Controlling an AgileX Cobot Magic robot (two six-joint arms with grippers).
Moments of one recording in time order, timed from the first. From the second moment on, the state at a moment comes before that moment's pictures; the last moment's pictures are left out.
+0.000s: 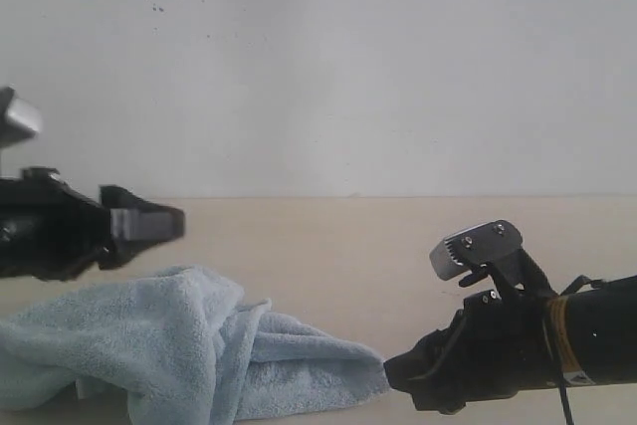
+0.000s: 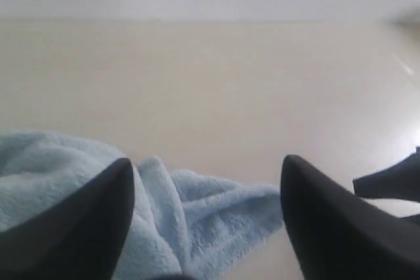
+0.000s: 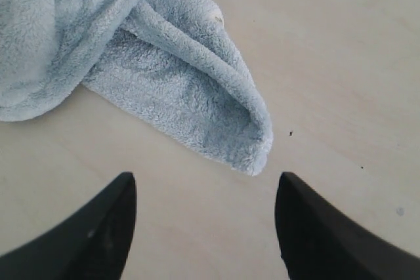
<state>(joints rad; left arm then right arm) -0.21 1.35 -0.69 -1.72 0.46 1.55 0.35 1.60 -0.64 -1.40 -0.46 1.26</state>
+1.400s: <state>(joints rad) -0.52 2.01 -1.03 -1.73 0.01 1.63 0.35 1.60 -0.64 -1.40 -0.46 1.26</state>
